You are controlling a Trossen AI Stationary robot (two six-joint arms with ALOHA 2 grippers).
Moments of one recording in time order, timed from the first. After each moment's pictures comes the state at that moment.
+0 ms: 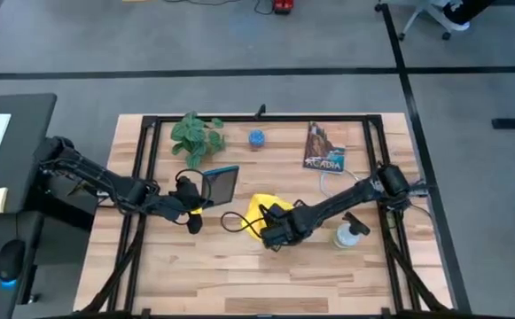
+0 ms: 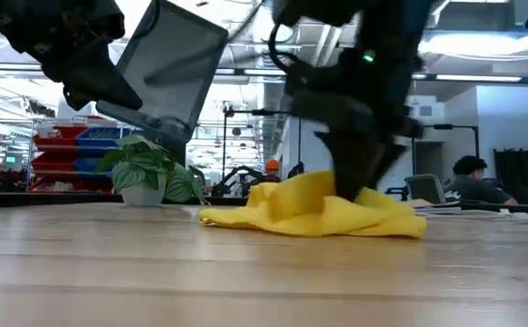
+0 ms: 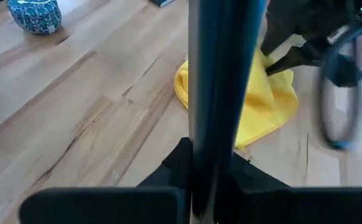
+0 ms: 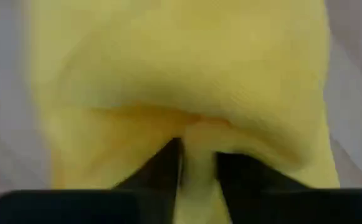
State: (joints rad) left arm -0.40 0.94 0.52 -0.28 -0.58 -0.67; right arm 0.32 2.02 1.43 -0.71 0.33 0.91
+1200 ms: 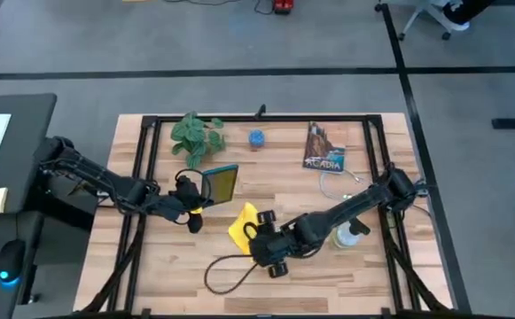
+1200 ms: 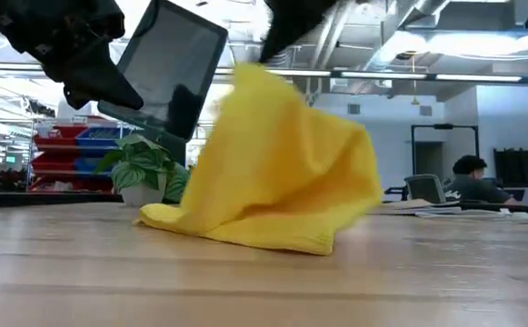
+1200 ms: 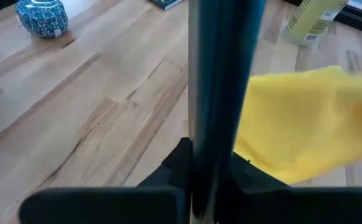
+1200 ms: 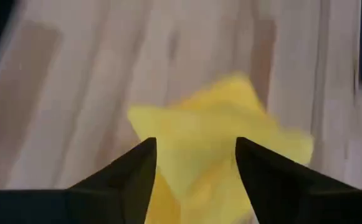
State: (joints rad) left arm -0.40 0.94 0.52 -0.28 -0.60 -0.67; right arm 0.43 2.02 1.74 -0.69 0.27 0.02
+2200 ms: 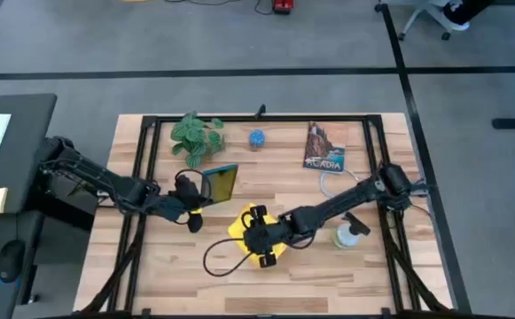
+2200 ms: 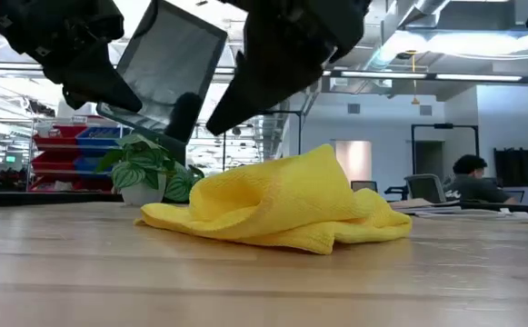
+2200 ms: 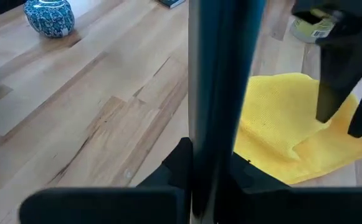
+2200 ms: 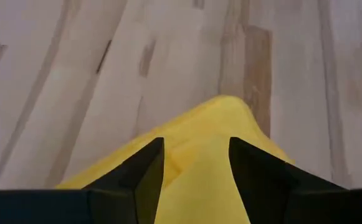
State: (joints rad) left arm -0.40 0.94 0.52 -0.30 -0.61 -0.67; right arm 0.33 2.02 1.43 -0.26 0.23 0.00
